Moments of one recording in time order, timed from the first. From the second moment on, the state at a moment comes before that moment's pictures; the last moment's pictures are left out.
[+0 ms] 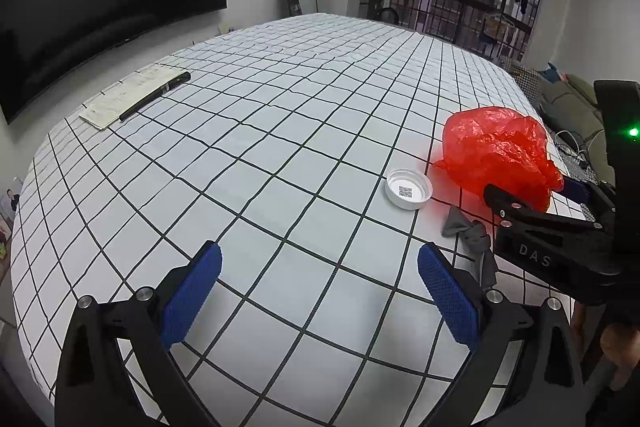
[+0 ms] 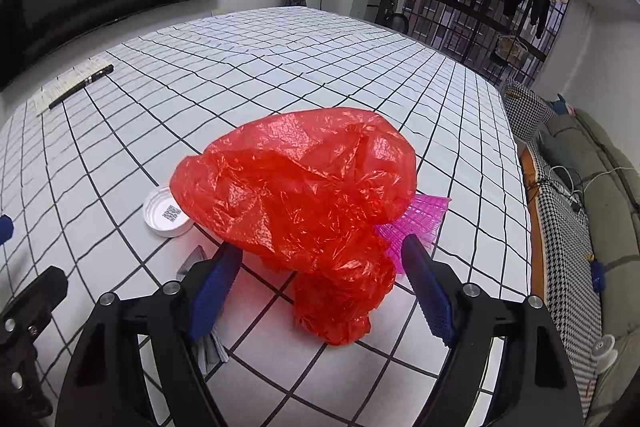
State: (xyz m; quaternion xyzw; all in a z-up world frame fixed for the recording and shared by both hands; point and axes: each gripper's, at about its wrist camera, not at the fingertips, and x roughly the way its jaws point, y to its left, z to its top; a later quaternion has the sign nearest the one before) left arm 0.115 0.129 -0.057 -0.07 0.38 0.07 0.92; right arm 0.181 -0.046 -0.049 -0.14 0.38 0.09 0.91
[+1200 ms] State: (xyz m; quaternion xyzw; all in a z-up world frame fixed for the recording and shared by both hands) left arm 0.113 0.116 -0.054 -0.05 0.39 0.06 0.92; right arm 0.059 -0.156 0.000 0.02 0.33 0.03 0.94
